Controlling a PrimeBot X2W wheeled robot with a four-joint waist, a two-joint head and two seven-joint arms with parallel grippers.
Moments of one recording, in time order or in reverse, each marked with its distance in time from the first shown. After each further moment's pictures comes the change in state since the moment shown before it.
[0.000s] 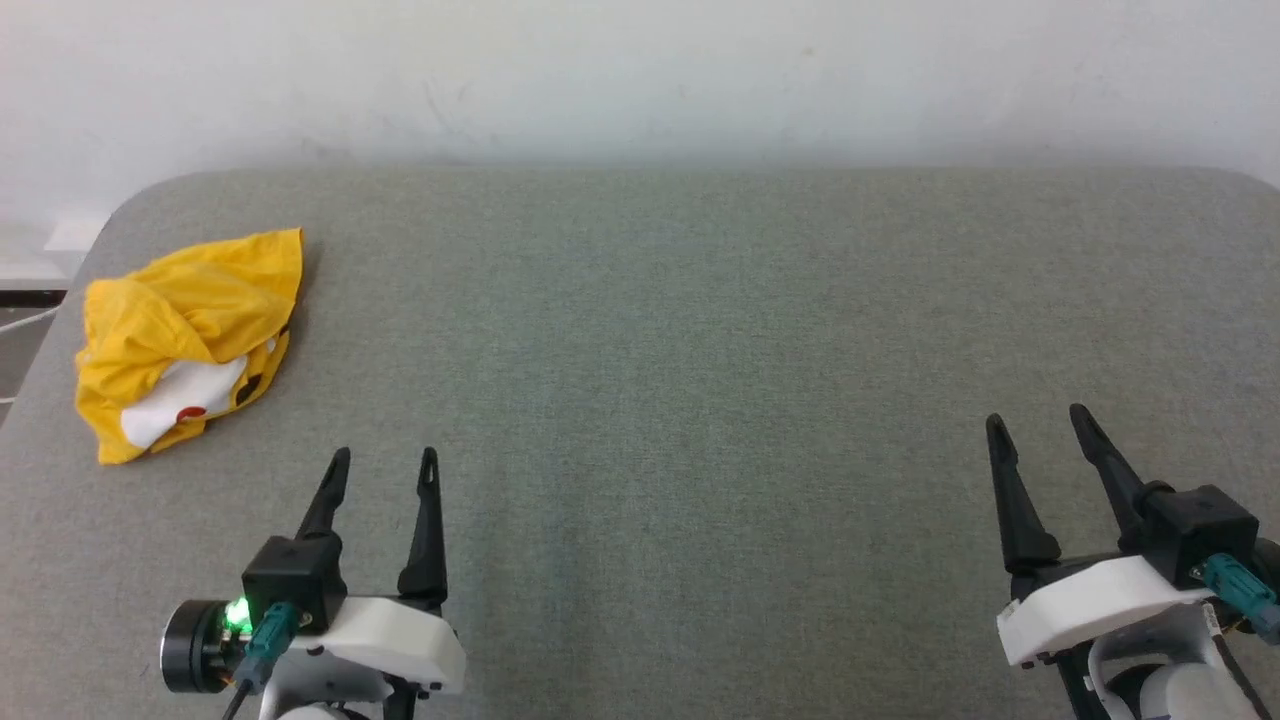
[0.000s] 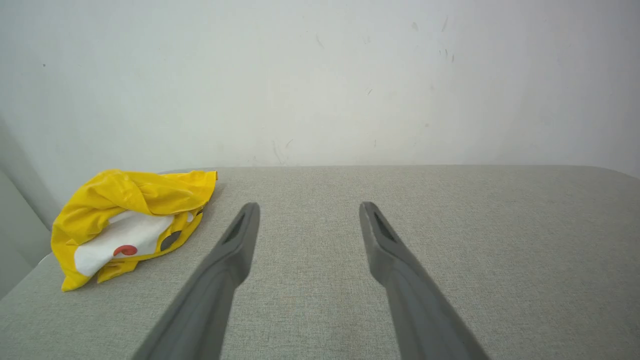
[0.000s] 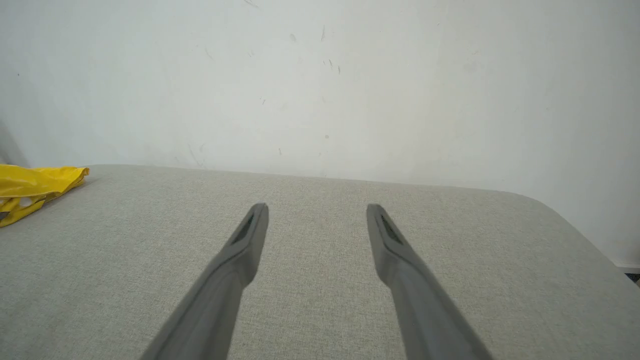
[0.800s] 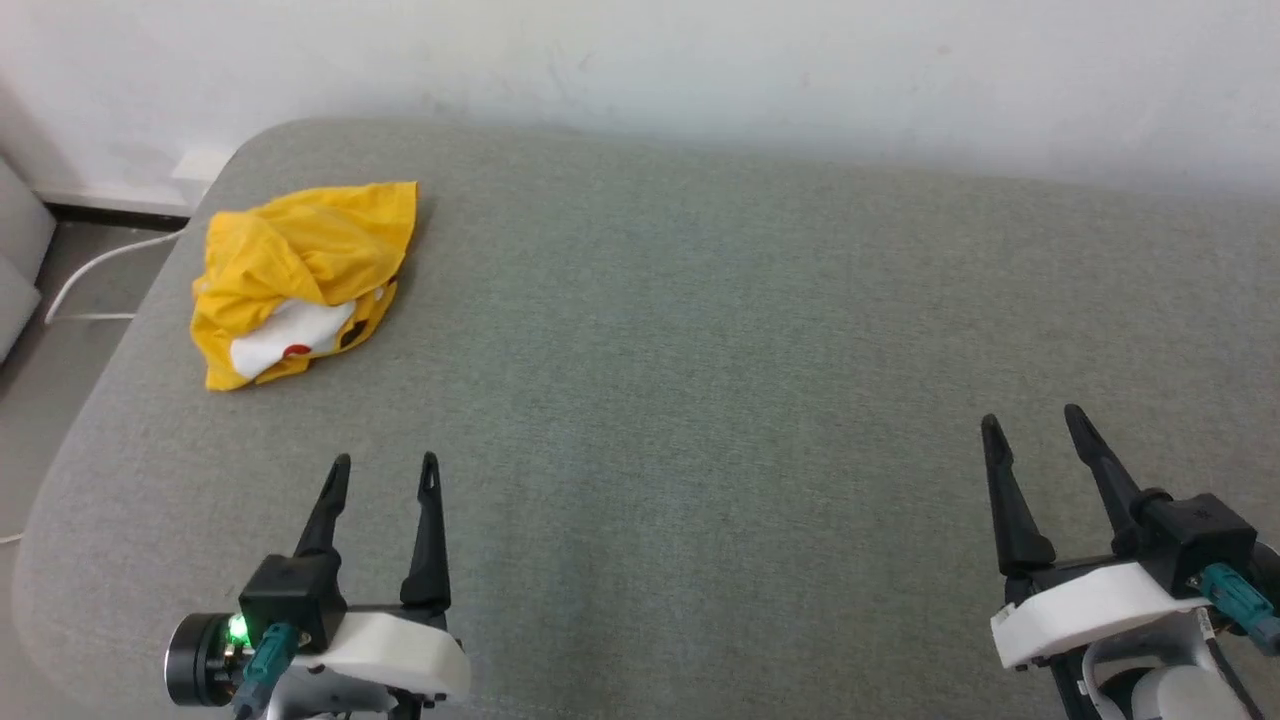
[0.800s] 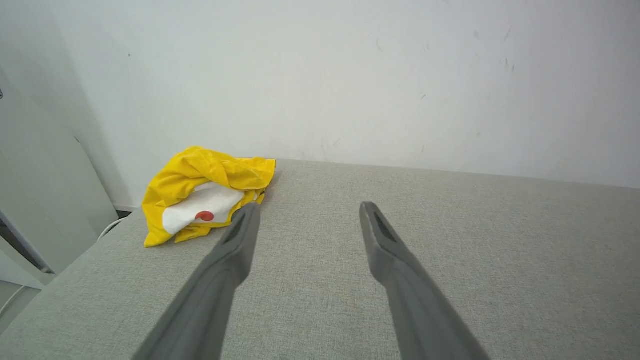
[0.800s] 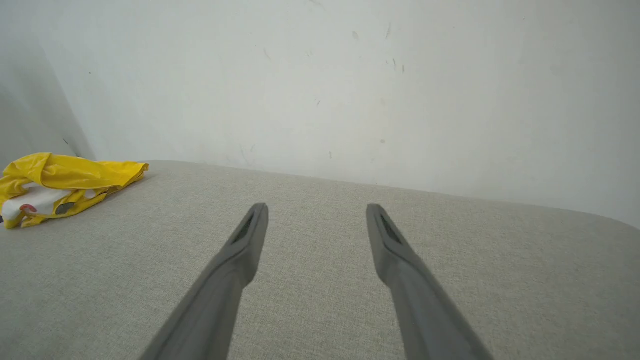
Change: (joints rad) left arm 0.020 0.000 -0.017 -0.005 -0.025 0.021 -0.050; right arm 0.000 0.000 0.010 0.016 0.010 0.000 -0.047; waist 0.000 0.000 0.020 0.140
